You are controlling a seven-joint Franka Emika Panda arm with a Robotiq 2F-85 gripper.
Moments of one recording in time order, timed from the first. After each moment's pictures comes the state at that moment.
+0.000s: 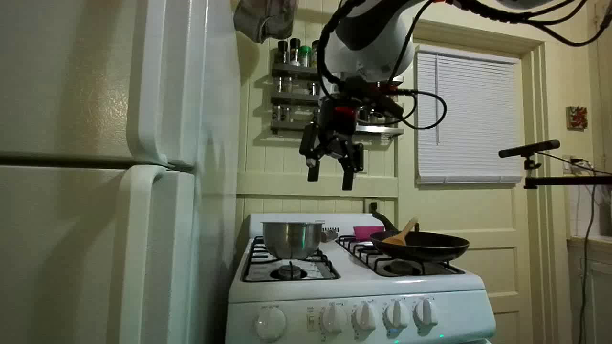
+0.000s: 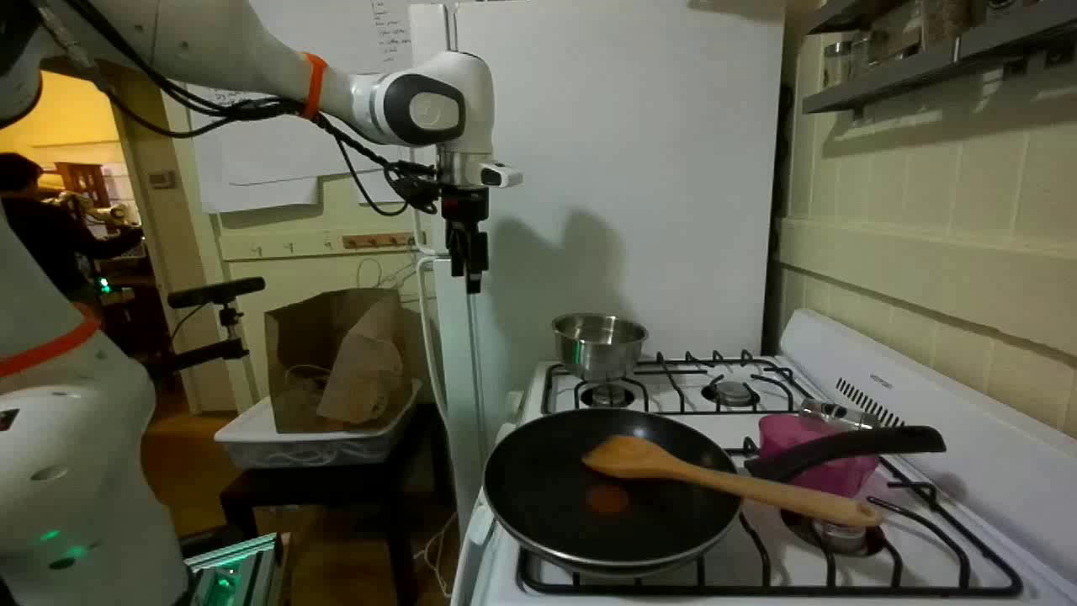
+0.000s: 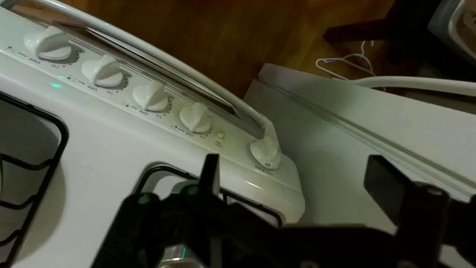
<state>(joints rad) 0.17 -0.29 0.20 -2.10 0.22 1.84 0.24</state>
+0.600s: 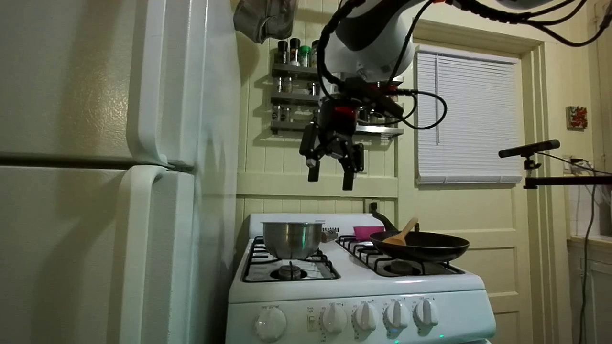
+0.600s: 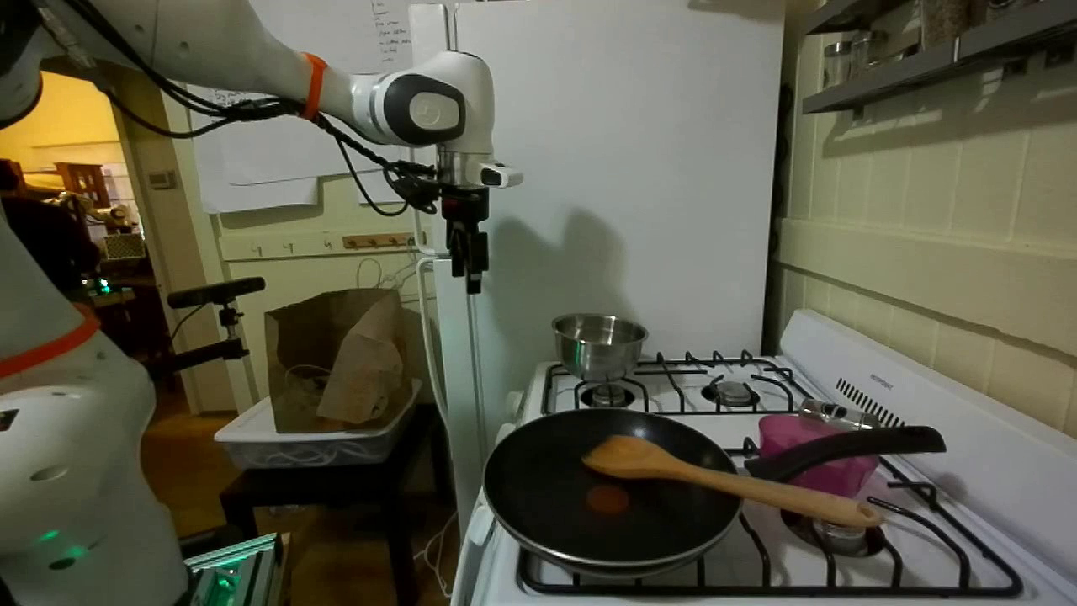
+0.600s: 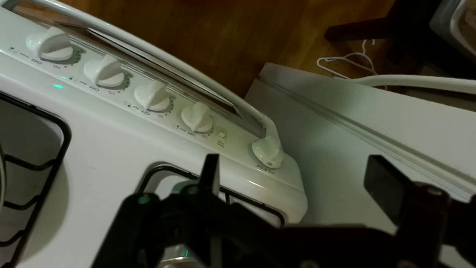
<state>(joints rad) 0.17 -0.29 0.20 -2.10 0.22 1.84 0.25</state>
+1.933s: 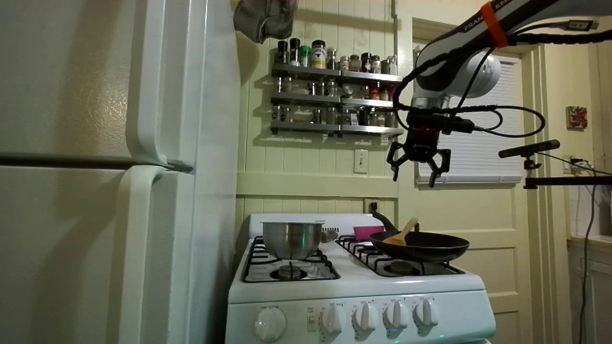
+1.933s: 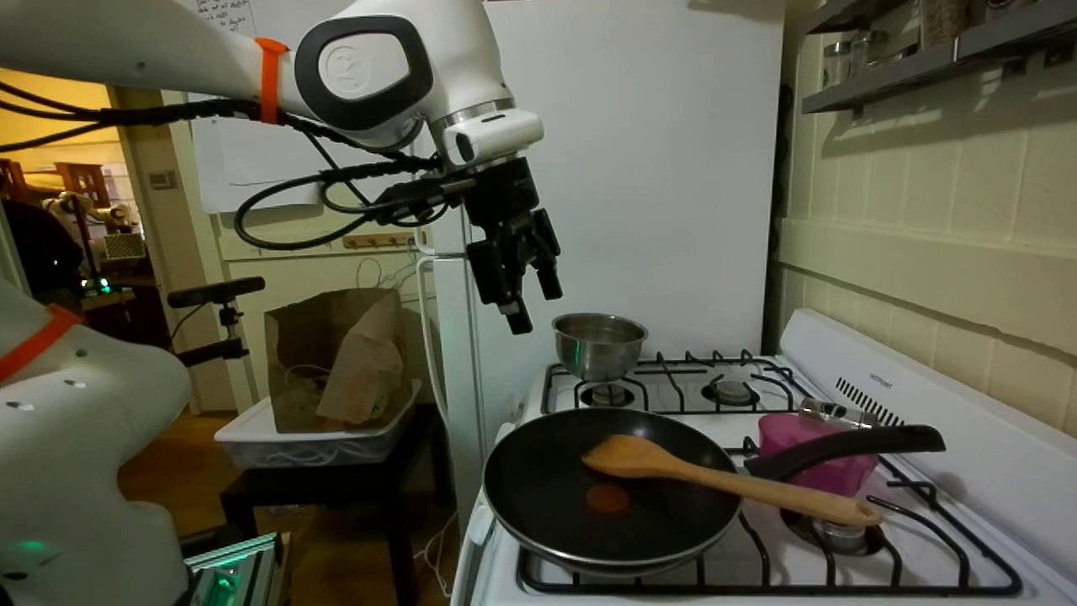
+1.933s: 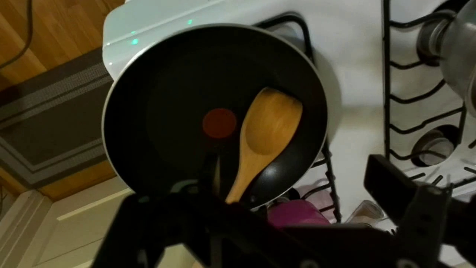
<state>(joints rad) -0.23 -0.58 0.06 -2.40 0.03 2.10 0.60</state>
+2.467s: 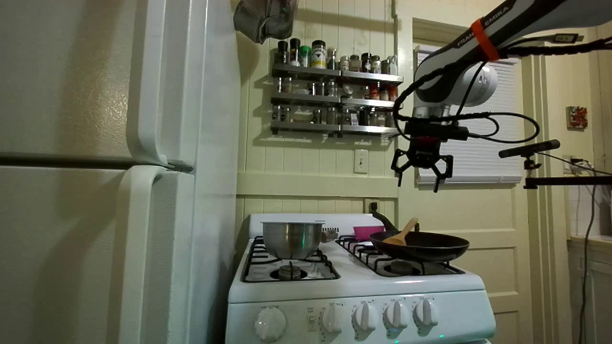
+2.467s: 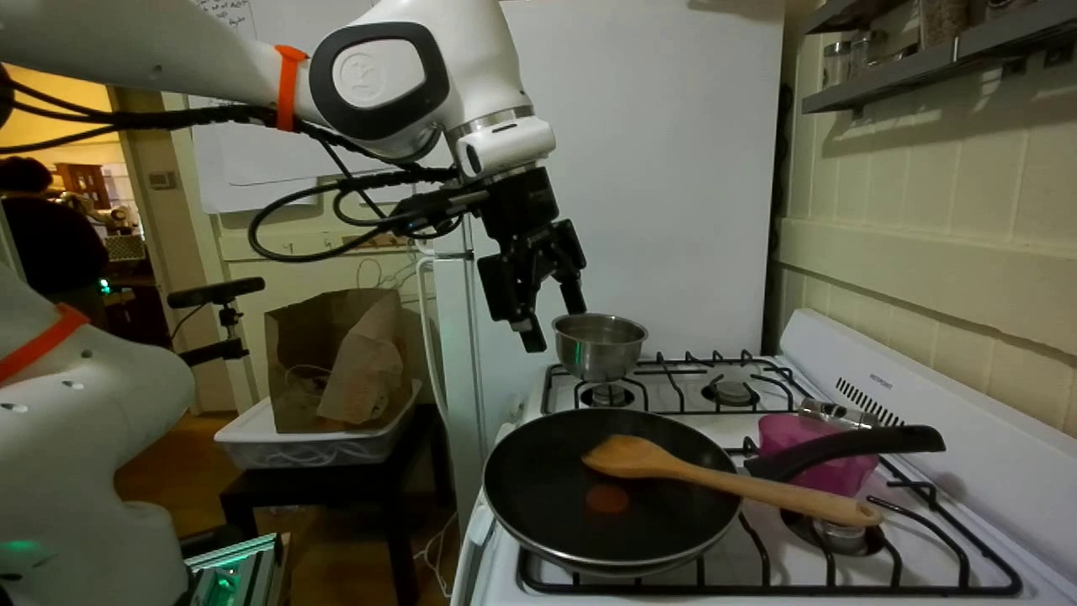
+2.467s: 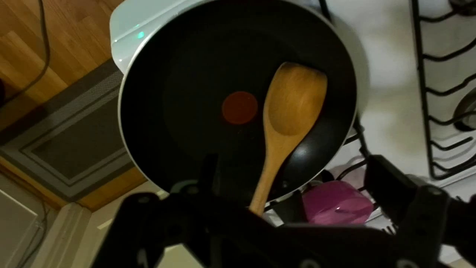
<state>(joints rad) -0.29 -0.52 0.05 -2.38 -0.01 2.13 0.72</state>
